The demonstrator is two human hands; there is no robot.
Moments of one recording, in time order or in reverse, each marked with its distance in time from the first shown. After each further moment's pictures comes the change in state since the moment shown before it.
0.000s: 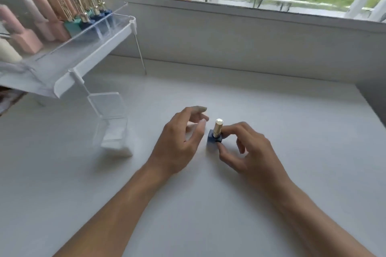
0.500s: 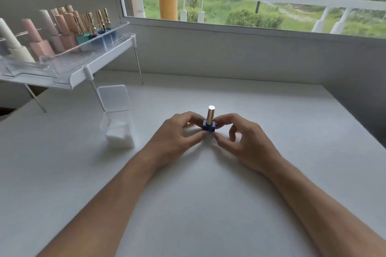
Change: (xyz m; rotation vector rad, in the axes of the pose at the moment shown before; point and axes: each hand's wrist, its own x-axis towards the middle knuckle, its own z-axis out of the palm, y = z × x) left_hand -0.016 -0.006 -0.019 0.077 -0.235 0.095; right_hand -0.013 -0.003 -0.005 0.039 -0.028 0.049
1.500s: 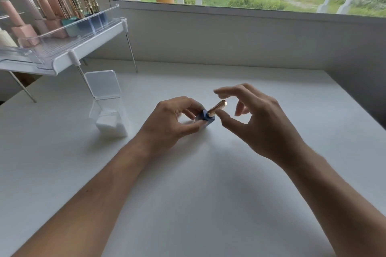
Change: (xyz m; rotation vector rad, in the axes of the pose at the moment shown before) left_hand -0.004 0.013 0.000 -0.012 0.062 0.141; right_hand -0.007 -0.036 -0.036 -0.208 0.111 -0.145
